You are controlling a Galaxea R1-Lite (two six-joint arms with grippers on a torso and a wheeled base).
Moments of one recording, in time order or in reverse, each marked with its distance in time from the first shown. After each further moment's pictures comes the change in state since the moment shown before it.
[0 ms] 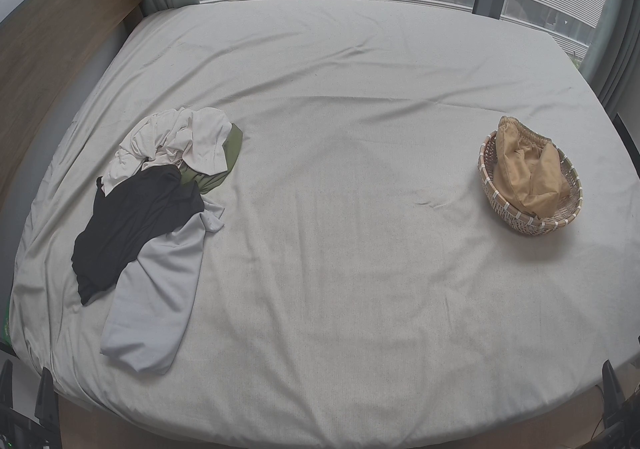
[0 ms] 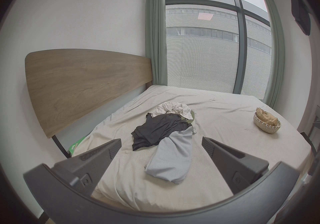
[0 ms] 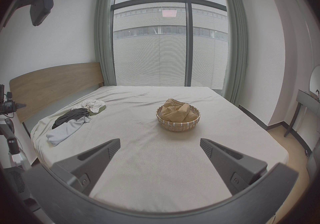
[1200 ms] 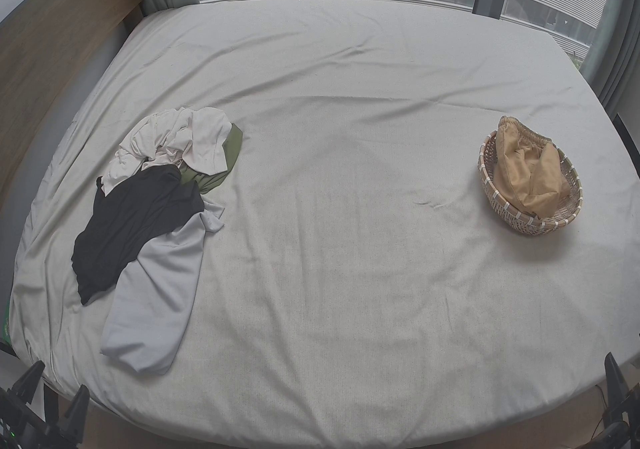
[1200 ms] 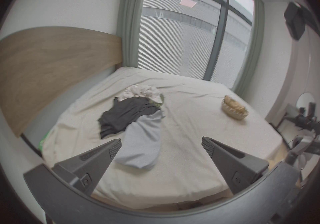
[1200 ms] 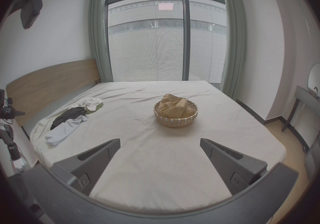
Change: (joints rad) left arm -0.113 0.158 -0.004 -0.002 -0.136 0.006; right arm 0.013 0.065 -0.024 0.014 -0.051 0.010
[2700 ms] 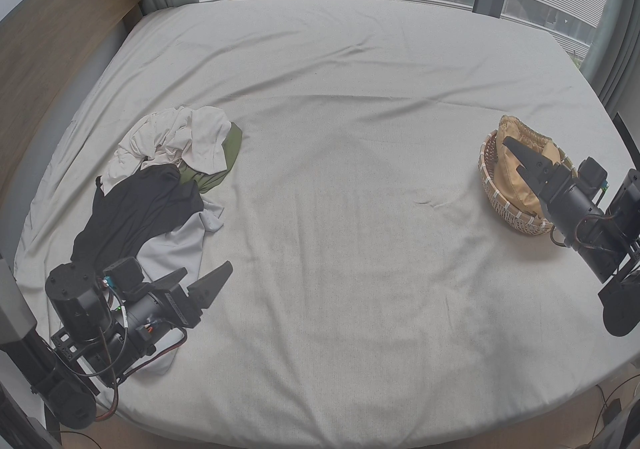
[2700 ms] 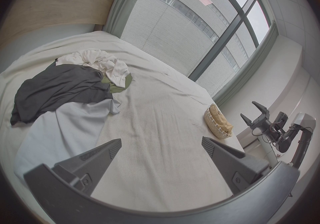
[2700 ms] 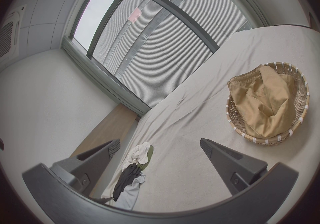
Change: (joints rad) left arm -0.288 1.617 -0.109 -1.496 -0.090 -0.350; right arm 0.169 1.606 -0.410 -1.394 0.276 0.688
